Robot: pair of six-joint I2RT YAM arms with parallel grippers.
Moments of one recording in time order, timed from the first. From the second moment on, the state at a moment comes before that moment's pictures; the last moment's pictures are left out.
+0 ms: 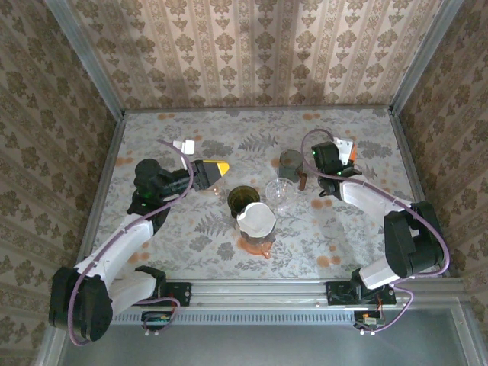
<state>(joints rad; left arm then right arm) -0.37 1.05 0.62 0.54 0.92 -0.92 0.29 1.50 0.90 -0.25 0.76 0.38</state>
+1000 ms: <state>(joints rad) -0.37 1.03 0.61 0.48 0.91 -0.88 0.29 1.59 1.00 -0.49 0.67 0.62</state>
